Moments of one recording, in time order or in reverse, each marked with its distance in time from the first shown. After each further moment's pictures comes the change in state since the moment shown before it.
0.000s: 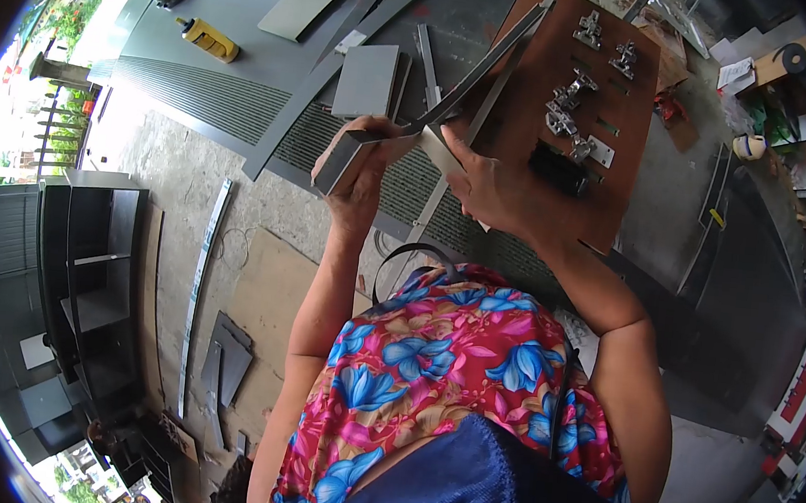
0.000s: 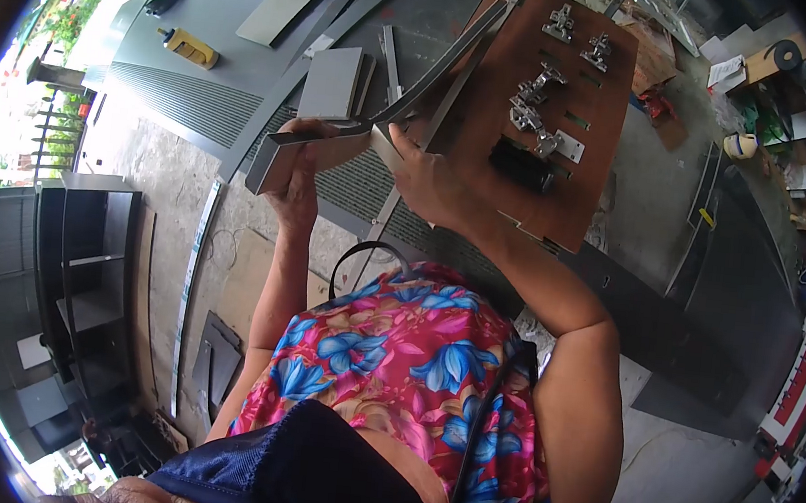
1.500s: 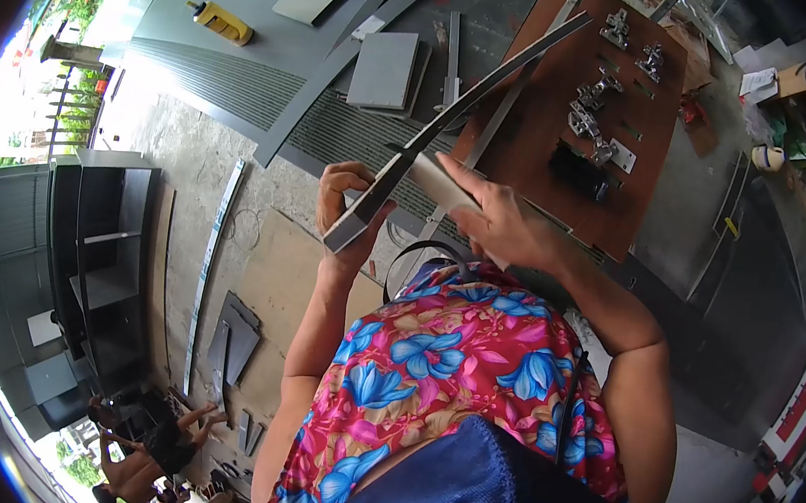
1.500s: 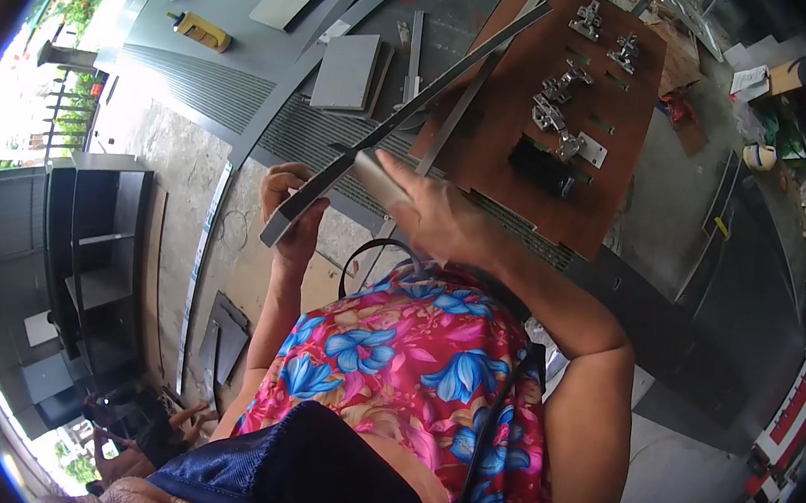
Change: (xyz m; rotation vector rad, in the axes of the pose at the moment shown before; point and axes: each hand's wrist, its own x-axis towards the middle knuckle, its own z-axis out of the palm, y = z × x) left_hand -0.040 0.011 -0.038 0.327 -0.088 -0.042; right_hand -0.033 -0.036 -0.004 0.254 -0.165 -0.008
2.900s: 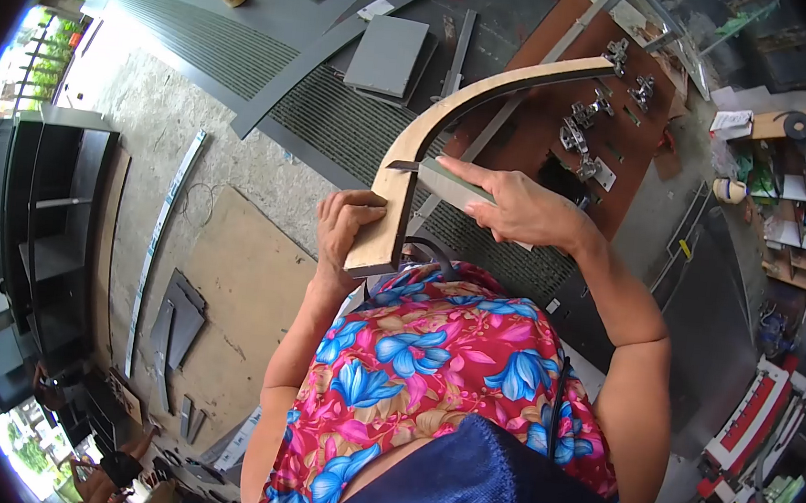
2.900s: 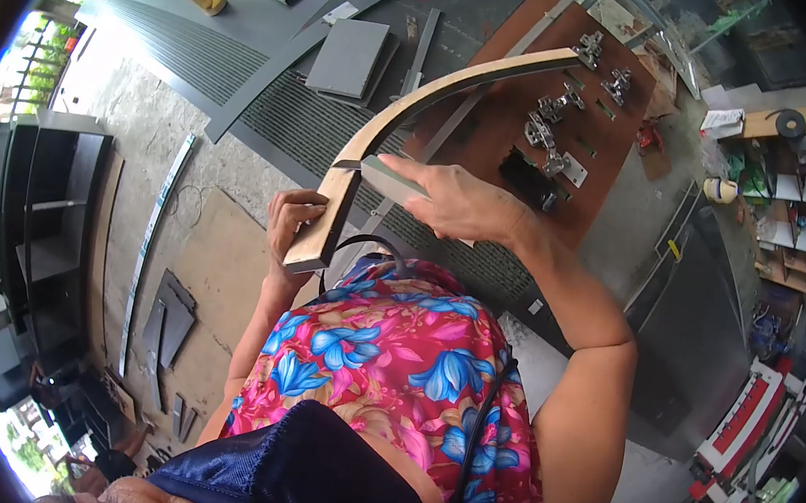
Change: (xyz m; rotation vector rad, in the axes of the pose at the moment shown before) left_hand -0.055 -0.005 -0.015 0.183 -0.104 0.026; right_hand 0.017 -0.022 -0.027 -0.213 -0.268 0.100
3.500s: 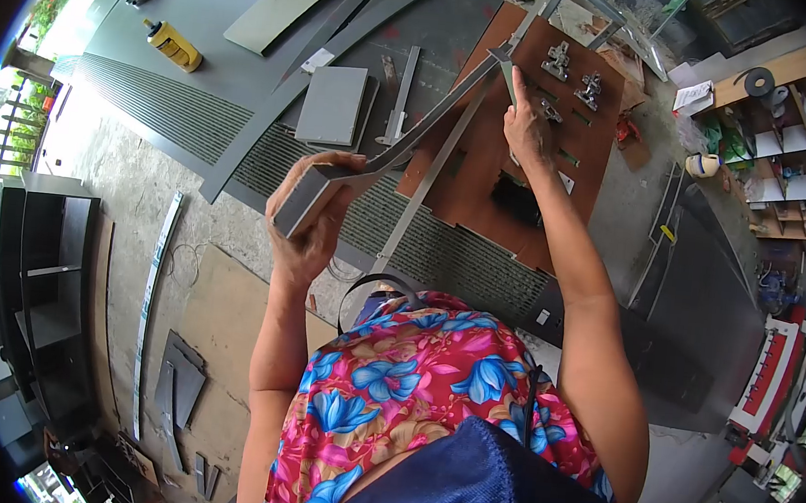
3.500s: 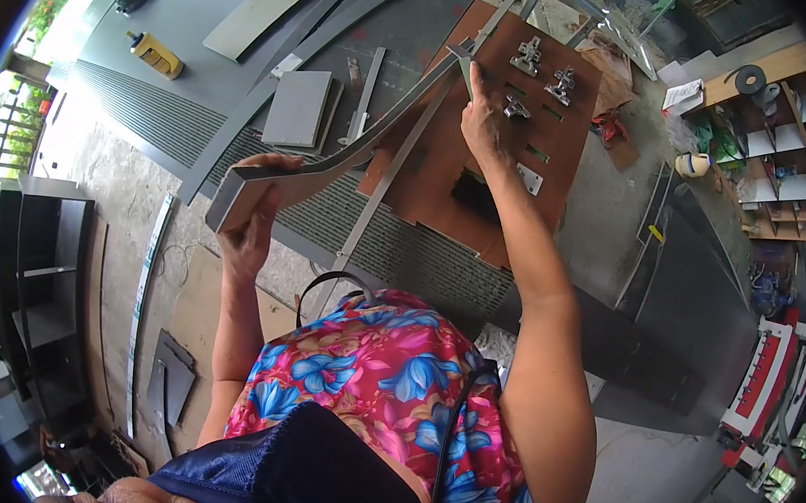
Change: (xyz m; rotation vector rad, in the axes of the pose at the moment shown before) left_hand 0.111 0.027 0.006 -0.613 0.075 -0.090; right_hand 0.075 0.169 -0.099 -0.577 1.203 0.097
